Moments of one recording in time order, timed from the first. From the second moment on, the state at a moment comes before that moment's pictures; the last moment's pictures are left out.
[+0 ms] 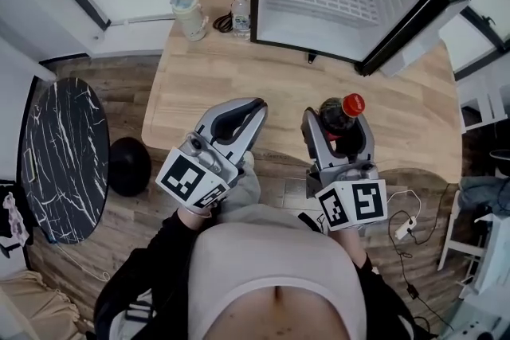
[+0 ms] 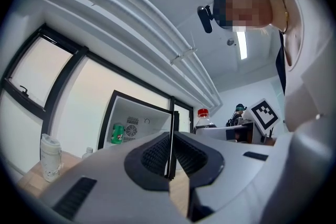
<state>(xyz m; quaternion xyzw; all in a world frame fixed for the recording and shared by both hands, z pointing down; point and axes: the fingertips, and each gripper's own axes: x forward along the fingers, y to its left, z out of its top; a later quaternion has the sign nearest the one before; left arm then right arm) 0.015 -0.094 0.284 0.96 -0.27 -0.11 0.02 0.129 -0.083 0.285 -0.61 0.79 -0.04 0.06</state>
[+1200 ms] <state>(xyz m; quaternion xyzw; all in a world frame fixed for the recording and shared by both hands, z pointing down) 0.052 -0.259 0.279 0.97 -0.23 -0.11 0.03 0.154 -0.250 0.276 -0.62 0.78 -0.05 0.07</state>
